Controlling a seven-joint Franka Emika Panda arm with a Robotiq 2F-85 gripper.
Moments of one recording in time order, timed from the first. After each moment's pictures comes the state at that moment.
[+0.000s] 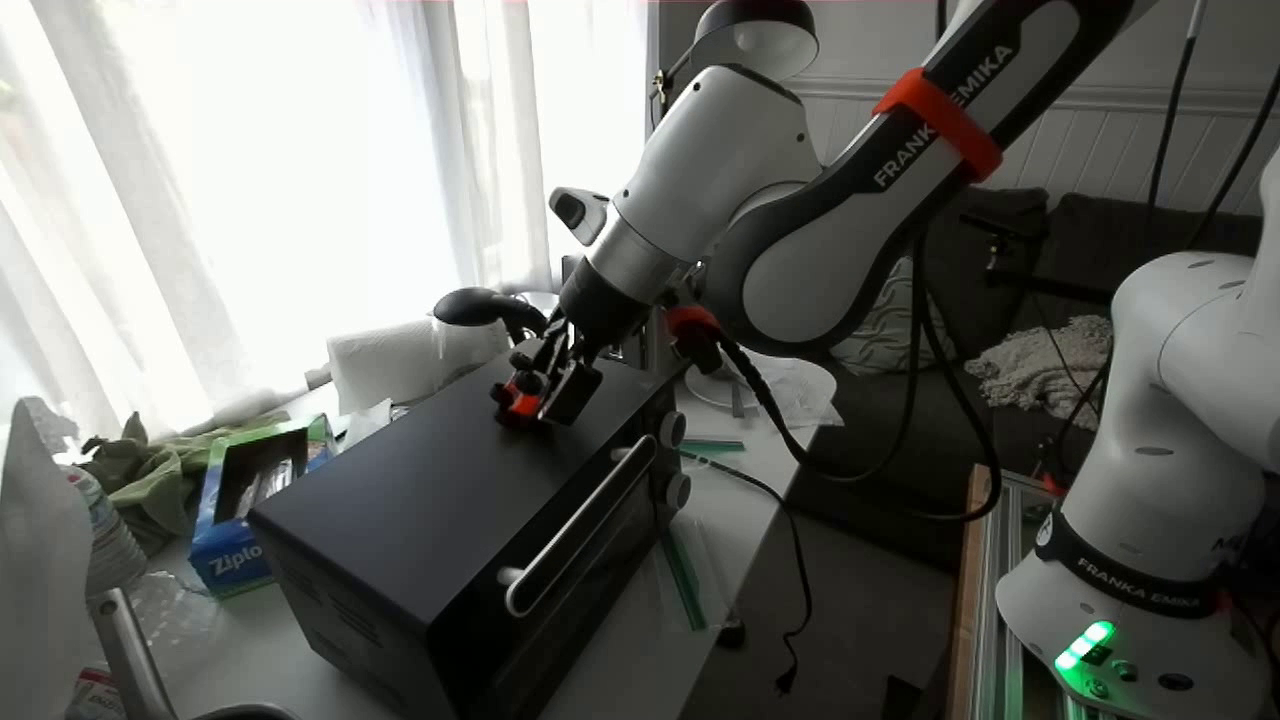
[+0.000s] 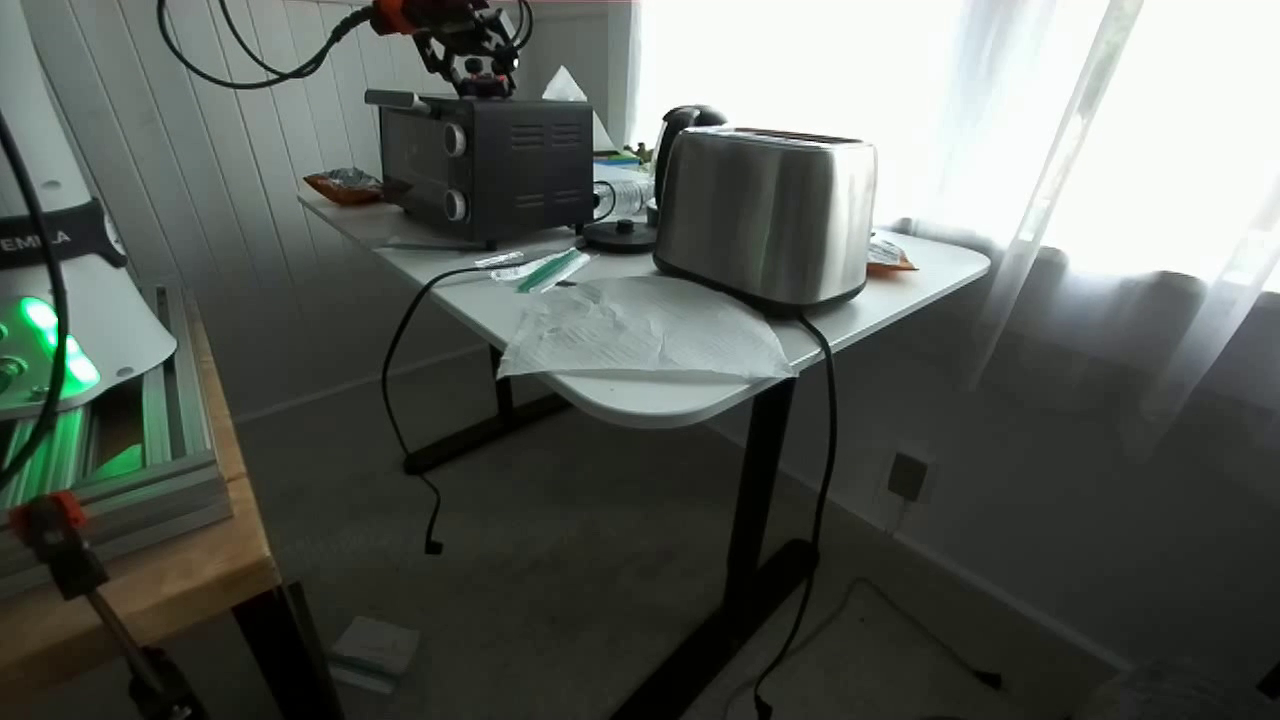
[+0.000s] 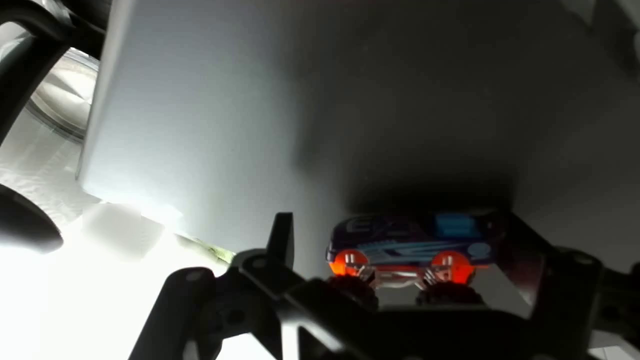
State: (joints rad) arm 0.26 -0.08 0.14 -2.56 0.06 3.09 -0.37
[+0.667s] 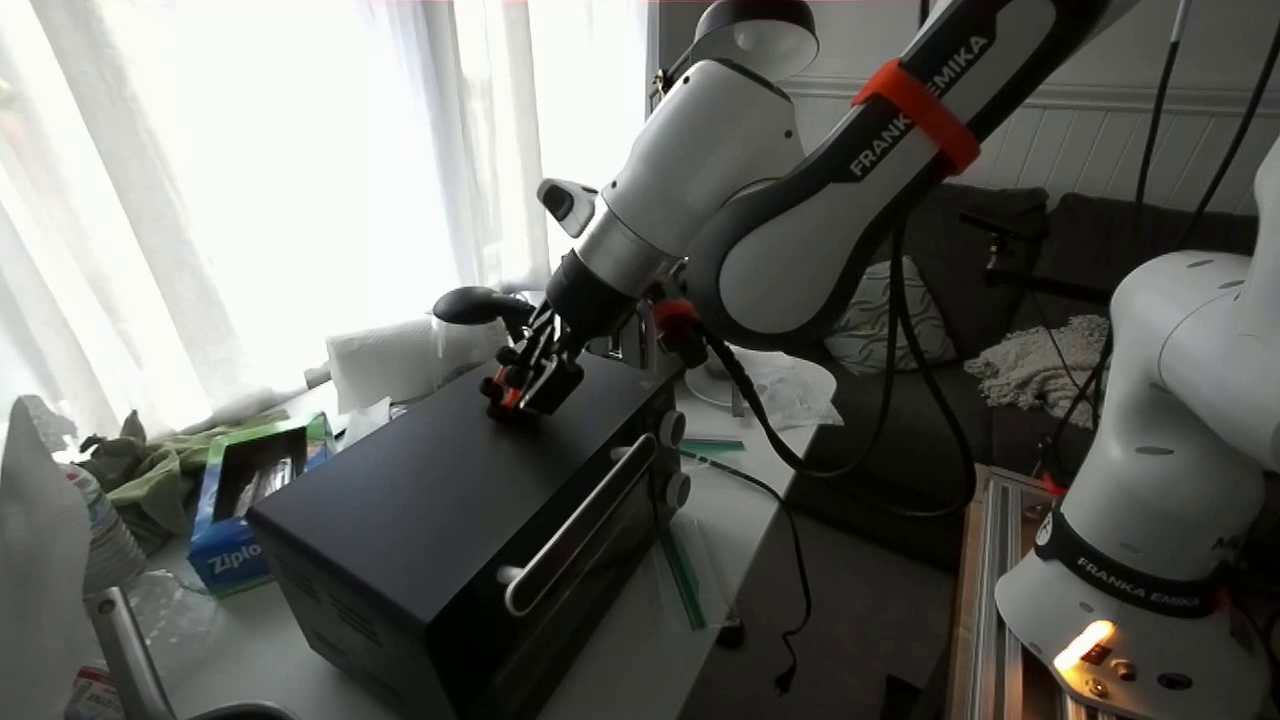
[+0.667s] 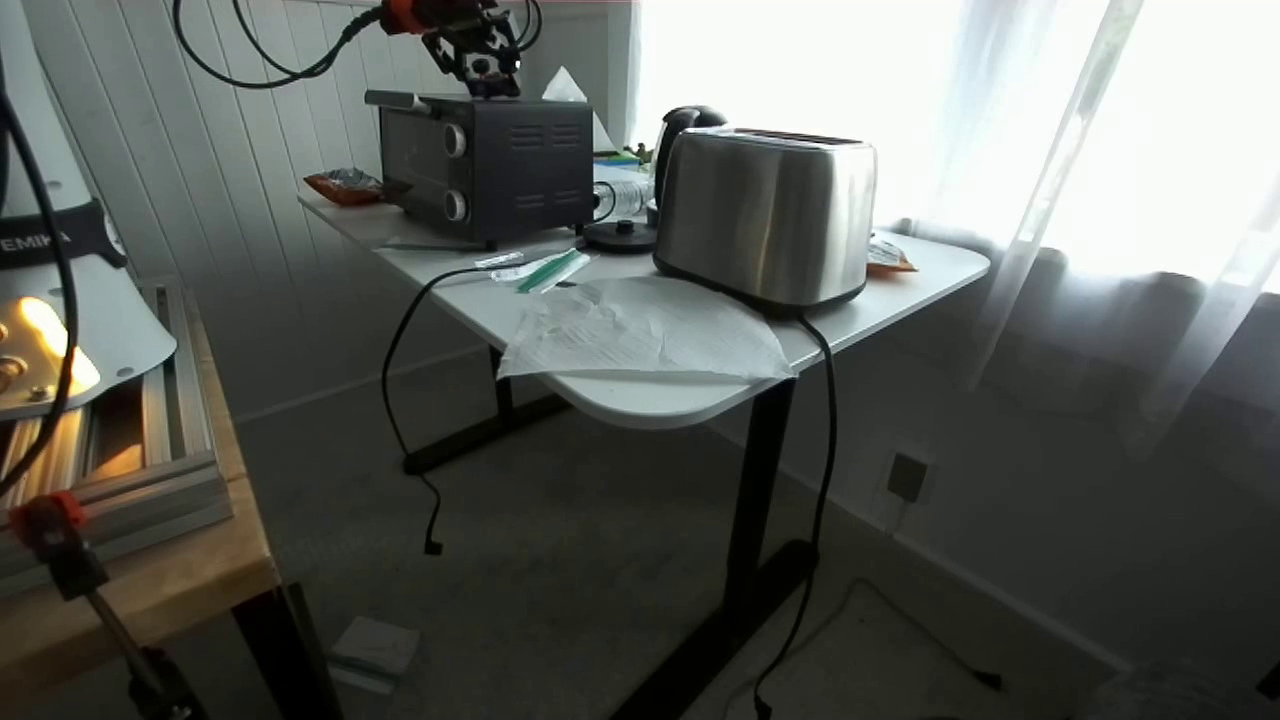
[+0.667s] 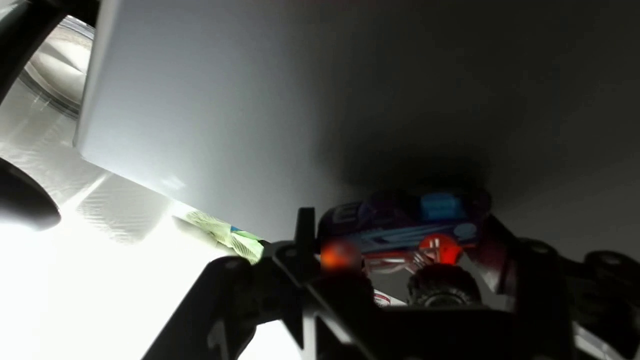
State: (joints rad) arm 0.27 -0.06 0.14 -2.52 0.11 3.11 -0.43
